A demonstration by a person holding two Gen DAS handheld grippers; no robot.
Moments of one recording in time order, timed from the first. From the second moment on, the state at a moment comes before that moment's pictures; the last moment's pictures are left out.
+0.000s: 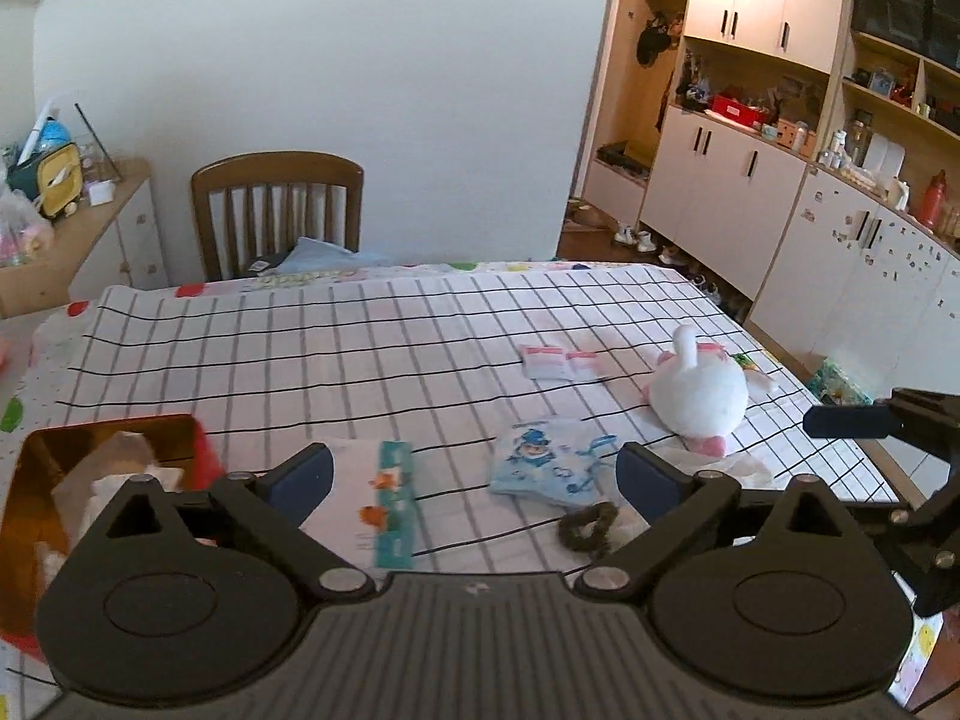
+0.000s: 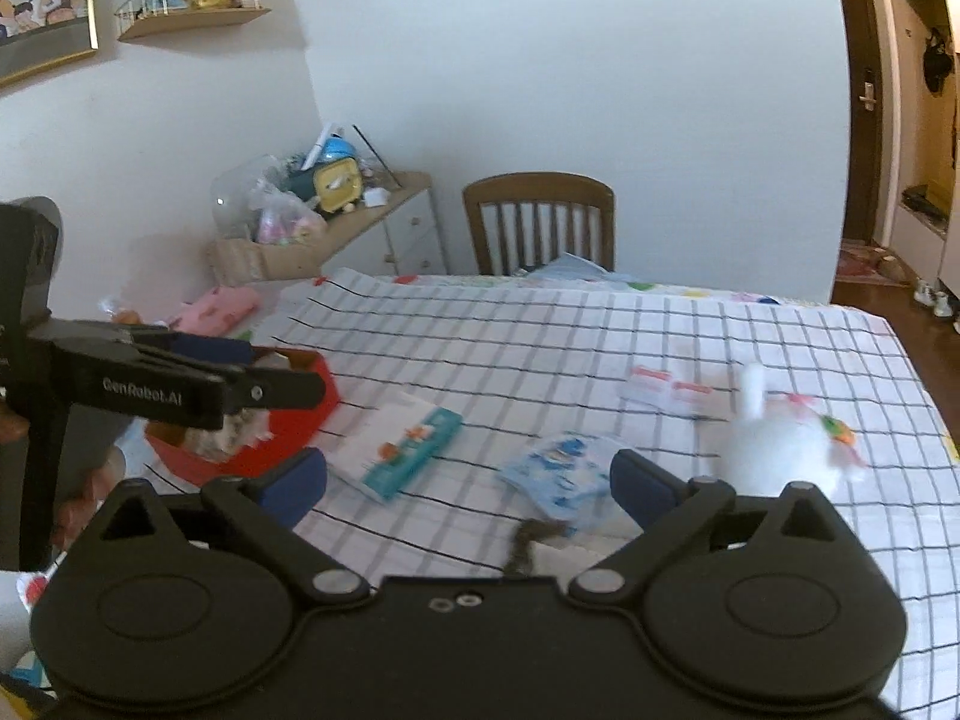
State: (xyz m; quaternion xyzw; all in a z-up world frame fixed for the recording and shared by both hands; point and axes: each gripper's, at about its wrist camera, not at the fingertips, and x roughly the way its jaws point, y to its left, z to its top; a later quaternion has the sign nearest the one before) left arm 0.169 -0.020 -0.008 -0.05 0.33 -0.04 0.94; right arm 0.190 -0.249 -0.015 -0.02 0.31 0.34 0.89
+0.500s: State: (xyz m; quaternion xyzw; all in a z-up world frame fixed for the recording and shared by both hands) left arm 0.210 -0.083 -0.050 -0.04 0.36 -0.06 0.93; right arm 0.211 -0.291 -0.067 -0.08 0.35 0.31 0.88
